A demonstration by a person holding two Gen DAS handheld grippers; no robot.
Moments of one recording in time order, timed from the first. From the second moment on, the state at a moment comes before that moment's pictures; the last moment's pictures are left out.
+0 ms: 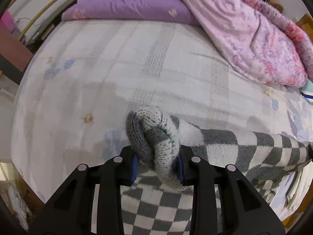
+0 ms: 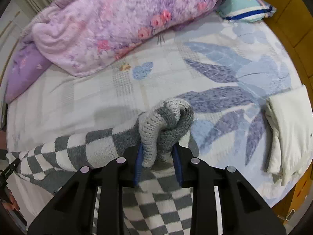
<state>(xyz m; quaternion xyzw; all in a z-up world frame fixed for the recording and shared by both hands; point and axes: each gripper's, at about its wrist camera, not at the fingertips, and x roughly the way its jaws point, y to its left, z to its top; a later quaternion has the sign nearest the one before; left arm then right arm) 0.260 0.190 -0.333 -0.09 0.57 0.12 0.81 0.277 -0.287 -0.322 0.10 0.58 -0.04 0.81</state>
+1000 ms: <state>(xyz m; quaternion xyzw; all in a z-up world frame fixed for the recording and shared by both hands) -0.110 0.177 -0.429 -0.26 0.65 0.16 0.69 -0.062 -0.338 -0.450 0.29 0.67 -0.04 0.68</state>
